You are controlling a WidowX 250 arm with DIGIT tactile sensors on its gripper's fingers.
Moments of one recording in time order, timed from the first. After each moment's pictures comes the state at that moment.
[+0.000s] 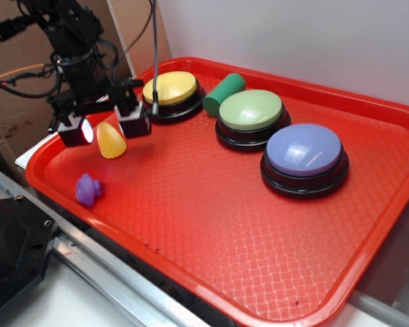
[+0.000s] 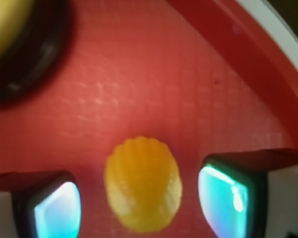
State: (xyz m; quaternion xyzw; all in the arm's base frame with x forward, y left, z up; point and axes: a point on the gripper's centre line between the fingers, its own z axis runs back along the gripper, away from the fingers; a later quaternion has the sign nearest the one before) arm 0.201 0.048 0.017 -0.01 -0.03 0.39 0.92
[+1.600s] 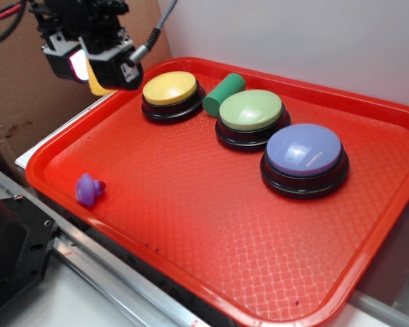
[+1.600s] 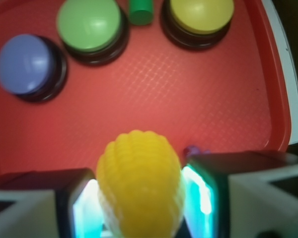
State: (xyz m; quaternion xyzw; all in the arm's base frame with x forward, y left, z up) arm 0.168 -0.057 0.154 -0.06 -0.03 0.09 0.99
